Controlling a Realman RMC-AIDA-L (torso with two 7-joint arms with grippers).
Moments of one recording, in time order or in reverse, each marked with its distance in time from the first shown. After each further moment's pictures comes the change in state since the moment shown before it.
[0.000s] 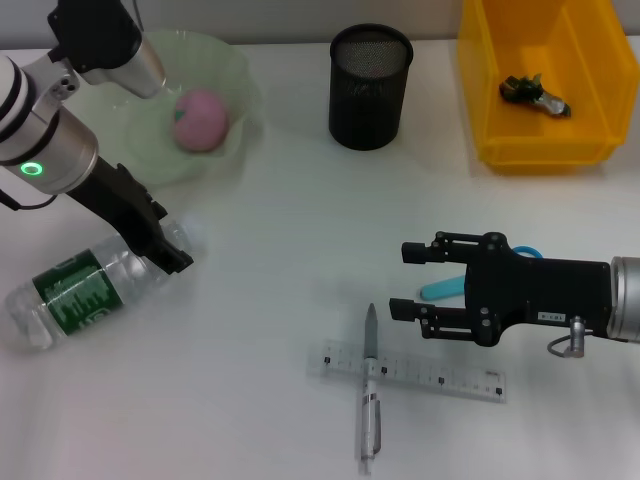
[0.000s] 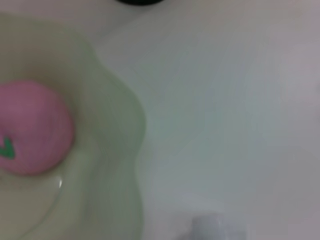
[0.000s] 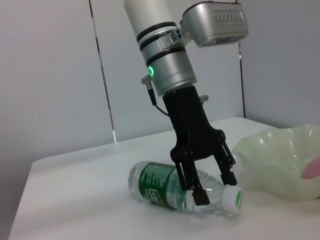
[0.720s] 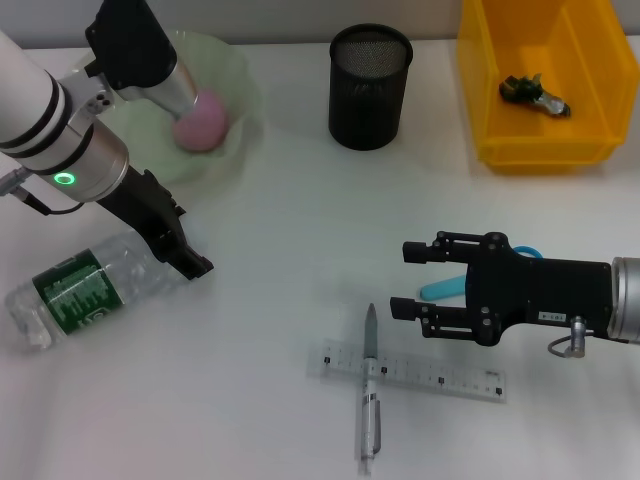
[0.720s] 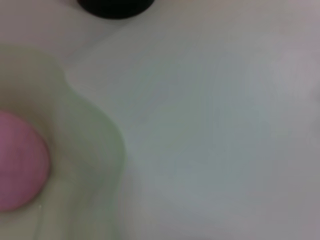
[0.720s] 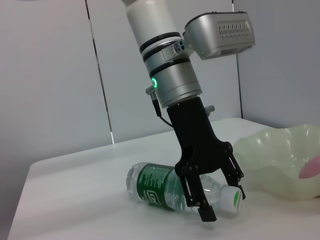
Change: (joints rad) left arm -0.015 -0.001 0.085 -0.075 -0.046 -0.090 0.005; right arm -0.003 0.002 0.005 0.000 0.000 0.000 0.004
